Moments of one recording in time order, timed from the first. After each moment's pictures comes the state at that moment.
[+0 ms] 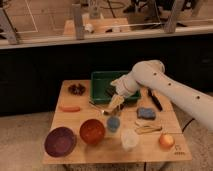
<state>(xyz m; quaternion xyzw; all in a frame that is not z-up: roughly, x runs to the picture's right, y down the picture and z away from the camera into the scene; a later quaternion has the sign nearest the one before) 0.039 0.032 0.718 -0.22 -0.24 0.12 0.94</state>
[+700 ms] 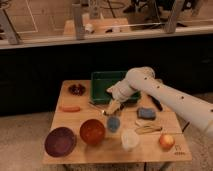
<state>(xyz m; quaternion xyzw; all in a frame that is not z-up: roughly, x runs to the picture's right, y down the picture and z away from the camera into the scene) 0.020 0.074 0.781 -0.26 -0.25 0.08 0.93</state>
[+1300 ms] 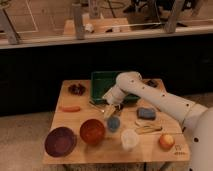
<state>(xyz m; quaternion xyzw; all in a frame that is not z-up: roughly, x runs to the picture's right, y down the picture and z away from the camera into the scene) -0.003 0.107 0.831 -0.32 -0.24 0.05 0.92</state>
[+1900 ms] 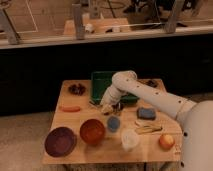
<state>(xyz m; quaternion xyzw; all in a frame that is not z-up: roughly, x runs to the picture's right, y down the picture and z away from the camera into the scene) -0.011 0.112 0.850 -0.33 -0.22 0.05 0.92</state>
